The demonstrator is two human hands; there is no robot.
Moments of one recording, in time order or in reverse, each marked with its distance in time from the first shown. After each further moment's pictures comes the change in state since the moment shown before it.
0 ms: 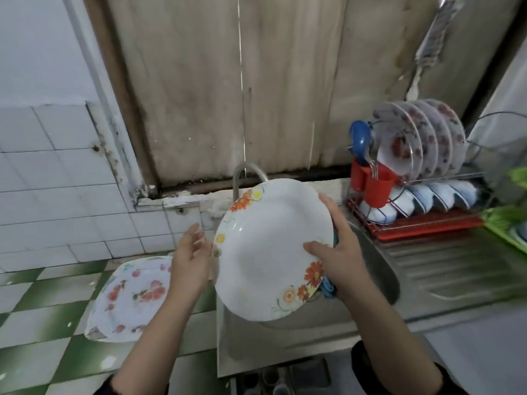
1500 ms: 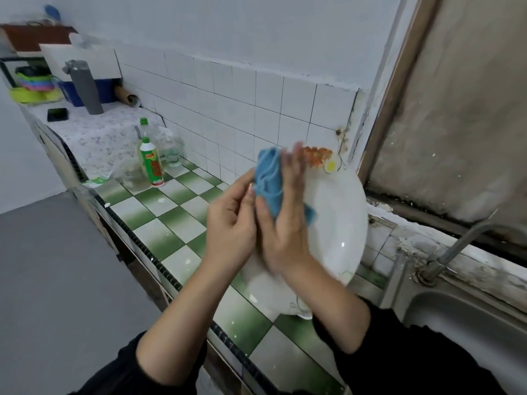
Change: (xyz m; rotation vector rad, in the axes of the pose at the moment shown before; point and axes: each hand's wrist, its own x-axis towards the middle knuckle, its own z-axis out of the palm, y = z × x) left_hand -0.027 0.058 -0.186 0.058 0.651 0.570; right_hand -0.019 -0.004 0.351 0.055 -0.600 -0.854
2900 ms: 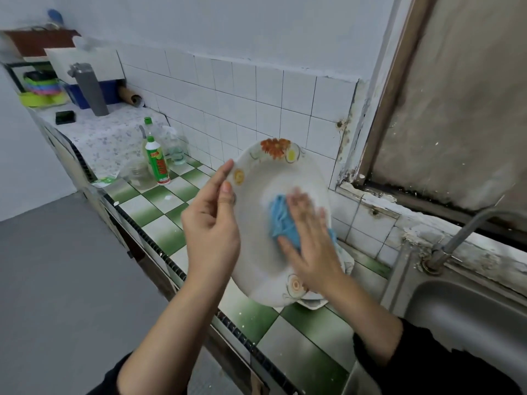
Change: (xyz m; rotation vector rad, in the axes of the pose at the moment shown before) left_hand -0.018 0.027 -0.011 0.064 0.233 -0.104; right_hand -0.055 0.060 -0.038 -0.324 -0.432 0.042
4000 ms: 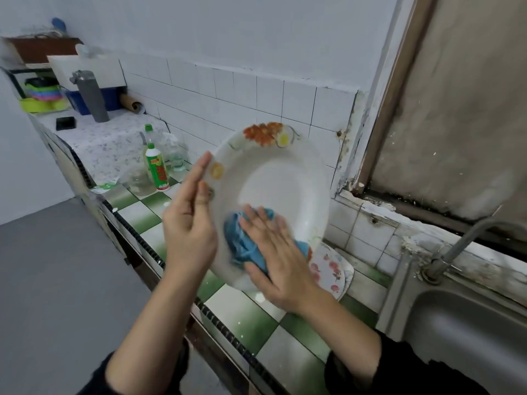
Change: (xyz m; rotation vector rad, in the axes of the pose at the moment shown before) left_hand 0.025 -0.010 -0.023 0.151 -0.028 0.256; right_hand 0.008 -0.043 0.016 0.151 0.019 -0.326
